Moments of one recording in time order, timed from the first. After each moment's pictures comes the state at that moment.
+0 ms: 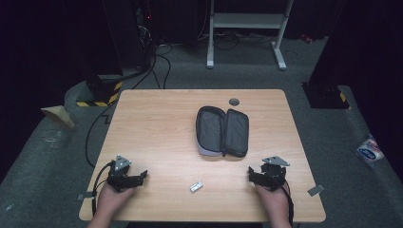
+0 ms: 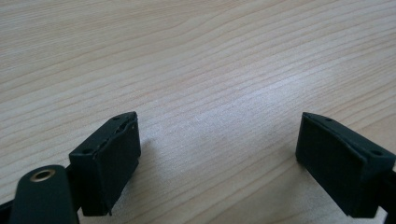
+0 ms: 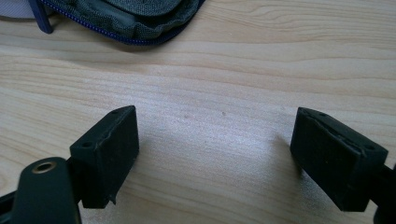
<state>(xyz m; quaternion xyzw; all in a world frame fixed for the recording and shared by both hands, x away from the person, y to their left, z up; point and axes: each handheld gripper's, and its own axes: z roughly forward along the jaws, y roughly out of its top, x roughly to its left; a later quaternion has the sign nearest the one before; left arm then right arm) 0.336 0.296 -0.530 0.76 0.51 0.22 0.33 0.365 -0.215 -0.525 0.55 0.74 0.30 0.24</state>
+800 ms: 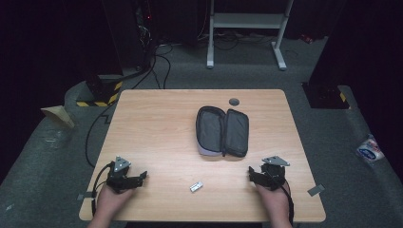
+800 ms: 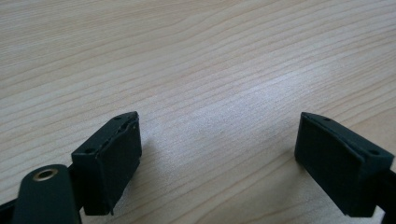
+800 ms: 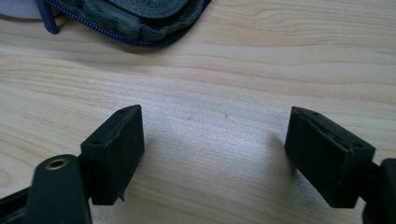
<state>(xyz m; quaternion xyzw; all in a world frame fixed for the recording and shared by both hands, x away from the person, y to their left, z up) 0.333 0.297 -0.530 0.76 0.51 0.23 0.33 0.365 -0.215 -0.524 0.55 0.74 0.31 0.24</state>
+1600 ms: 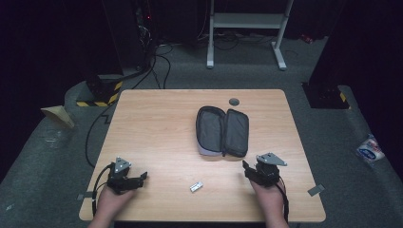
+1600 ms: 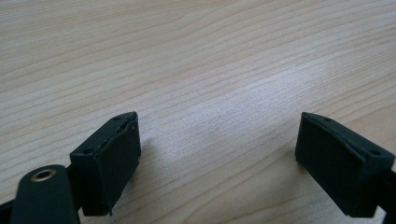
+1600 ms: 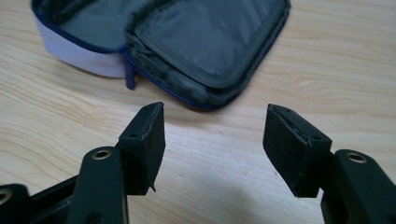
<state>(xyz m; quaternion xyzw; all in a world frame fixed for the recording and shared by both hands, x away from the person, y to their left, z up) 0.329 0.294 -0.530 0.76 0.51 0.23 0.33 0.360 -0.192 -0.499 0.49 0.74 0.38 0.25</state>
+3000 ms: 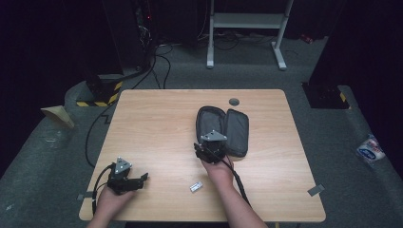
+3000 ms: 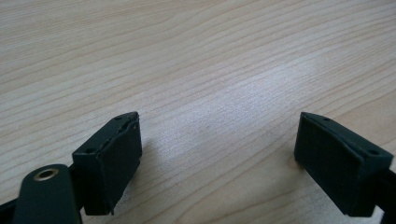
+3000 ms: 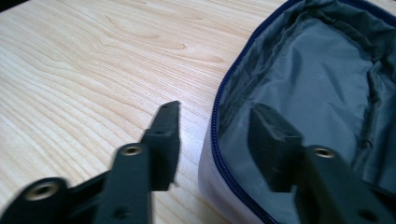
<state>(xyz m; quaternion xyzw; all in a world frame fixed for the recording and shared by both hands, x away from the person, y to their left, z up) 0.328 0.293 -0.529 0.77 0.50 0.22 0.33 0.427 -0.032 -0.492 0.41 0.79 0.41 0.20</state>
